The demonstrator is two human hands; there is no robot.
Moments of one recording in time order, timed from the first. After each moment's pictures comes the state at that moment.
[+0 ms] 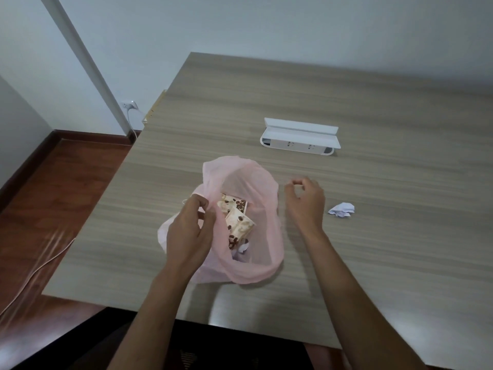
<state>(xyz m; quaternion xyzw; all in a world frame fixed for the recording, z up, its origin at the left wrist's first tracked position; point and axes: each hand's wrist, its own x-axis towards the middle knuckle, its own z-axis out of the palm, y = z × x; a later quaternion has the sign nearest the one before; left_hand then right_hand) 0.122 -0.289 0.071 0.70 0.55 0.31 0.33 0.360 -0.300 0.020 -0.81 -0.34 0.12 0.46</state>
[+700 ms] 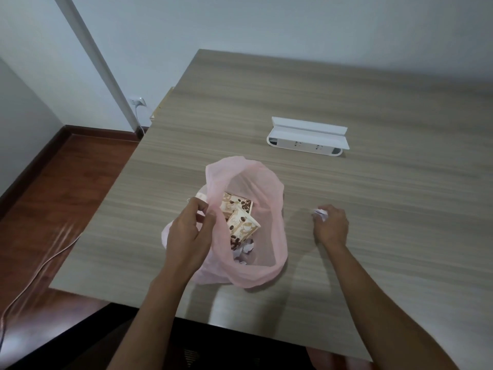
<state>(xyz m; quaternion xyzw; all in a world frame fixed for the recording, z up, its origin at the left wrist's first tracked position) 0.116 -0.287 0.063 0.68 0.55 0.33 0.36 0.428 -0.334 -0.066 -0.88 -0.32 0.12 0.32</state>
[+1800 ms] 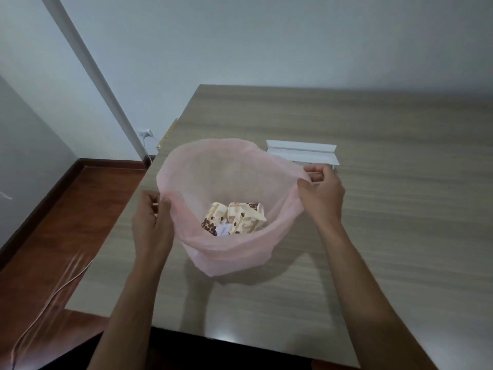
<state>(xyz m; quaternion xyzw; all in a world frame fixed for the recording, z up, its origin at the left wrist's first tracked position) 0.094 -0.259 0.122 0.60 0.60 0.46 0.26 0.375 -0.311 0.120 -0.76 -0.28 0.16 0.56</state>
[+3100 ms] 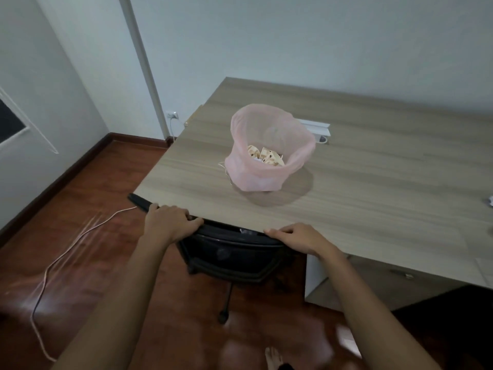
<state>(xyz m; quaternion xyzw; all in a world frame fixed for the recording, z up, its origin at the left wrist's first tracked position) -0.066 -0.494 0.105 0.79 0.60 -0.11 0.04 0.221 -0.617 0.108 -0.76 -0.51 0.41 0.07</state>
